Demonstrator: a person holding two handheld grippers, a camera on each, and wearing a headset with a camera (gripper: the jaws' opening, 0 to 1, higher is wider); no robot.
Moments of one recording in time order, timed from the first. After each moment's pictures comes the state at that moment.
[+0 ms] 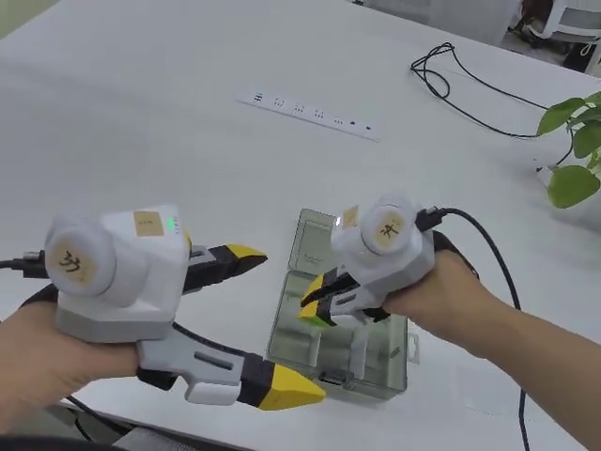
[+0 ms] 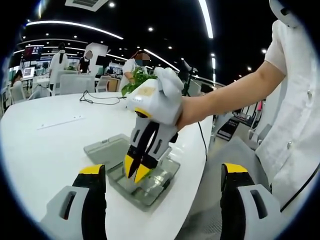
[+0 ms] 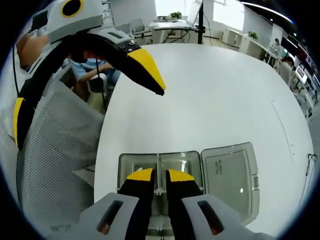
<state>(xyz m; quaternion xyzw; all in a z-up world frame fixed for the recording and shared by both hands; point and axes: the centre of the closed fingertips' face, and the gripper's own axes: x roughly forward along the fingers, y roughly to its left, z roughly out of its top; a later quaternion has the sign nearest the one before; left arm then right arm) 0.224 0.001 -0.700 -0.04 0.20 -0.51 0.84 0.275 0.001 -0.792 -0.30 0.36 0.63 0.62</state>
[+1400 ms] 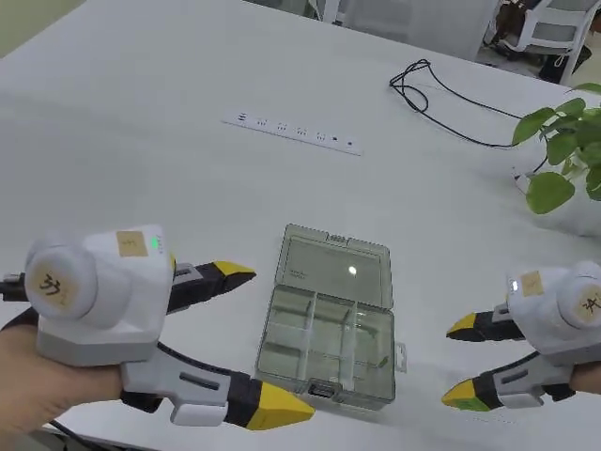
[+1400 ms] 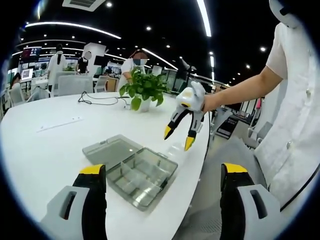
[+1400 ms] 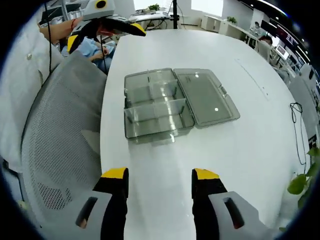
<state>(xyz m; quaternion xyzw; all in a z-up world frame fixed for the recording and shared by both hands) 0.220 -0.002 -0.695 -0.03 0.20 -0.51 0.83 0.260 -0.195 -0.798 -0.32 0.42 0.55 0.64</state>
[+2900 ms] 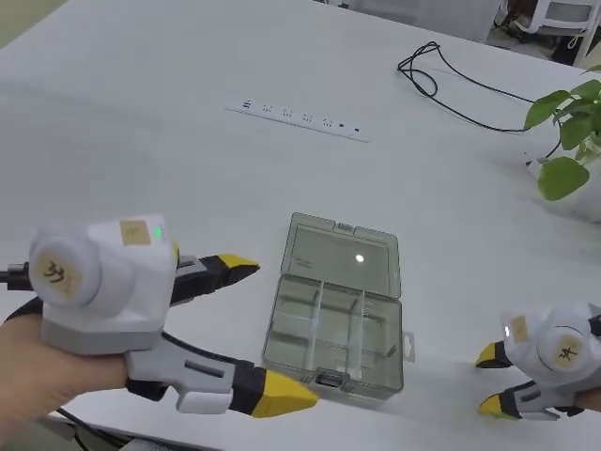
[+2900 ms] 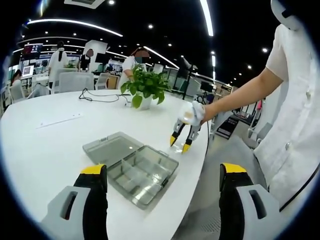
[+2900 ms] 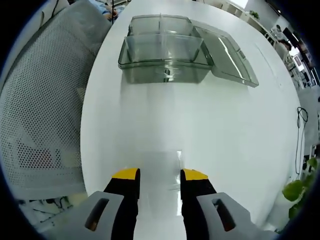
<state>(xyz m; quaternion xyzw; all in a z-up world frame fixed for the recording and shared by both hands) 0.221 0.000 -0.699 -0.03 0.21 -0.51 0.83 0.257 -0.245 -0.852 -0.44 0.44 0.53 0.57</state>
